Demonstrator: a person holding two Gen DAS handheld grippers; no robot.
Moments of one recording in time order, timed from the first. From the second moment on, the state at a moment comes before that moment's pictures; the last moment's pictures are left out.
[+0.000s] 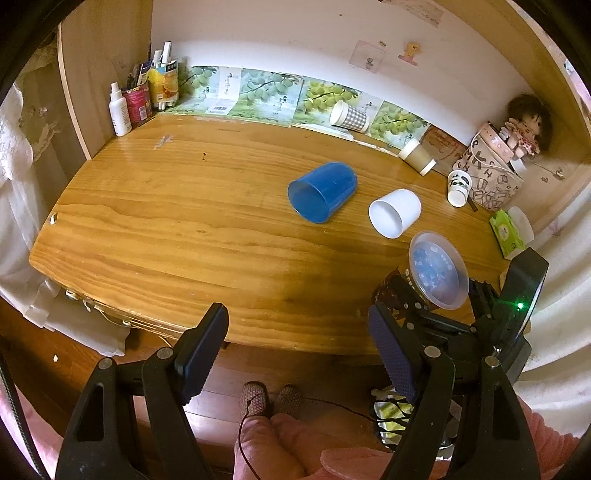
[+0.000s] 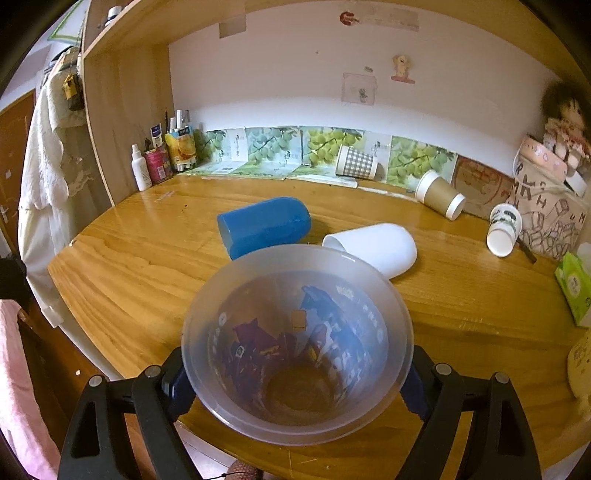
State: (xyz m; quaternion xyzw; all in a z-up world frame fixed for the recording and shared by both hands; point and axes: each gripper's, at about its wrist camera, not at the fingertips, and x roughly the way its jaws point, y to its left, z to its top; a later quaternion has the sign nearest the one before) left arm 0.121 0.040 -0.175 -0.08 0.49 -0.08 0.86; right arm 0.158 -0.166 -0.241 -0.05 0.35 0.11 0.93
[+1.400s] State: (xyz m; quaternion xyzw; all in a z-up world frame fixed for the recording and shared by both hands) left arm 0.083 0.010 -0.077 0.00 0.35 -0.08 0.93; right arm 0.055 -0.185 -0.078 0.03 0.37 0.05 0.93
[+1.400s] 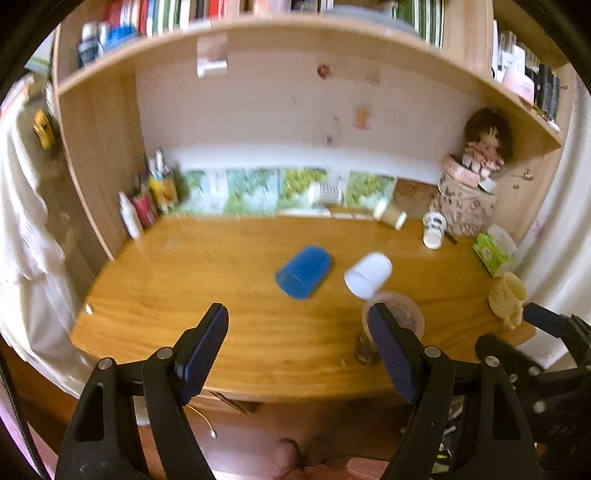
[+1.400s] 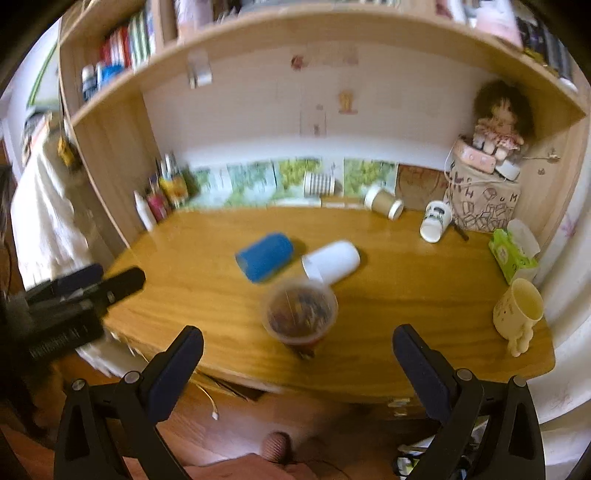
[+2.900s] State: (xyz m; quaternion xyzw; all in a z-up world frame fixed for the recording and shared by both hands) left arm 0.034 0.009 -0.036 0.01 0.20 -0.03 0.98; right arm 0.005 -0.189 -0.043 0.09 0.24 0.00 0.97
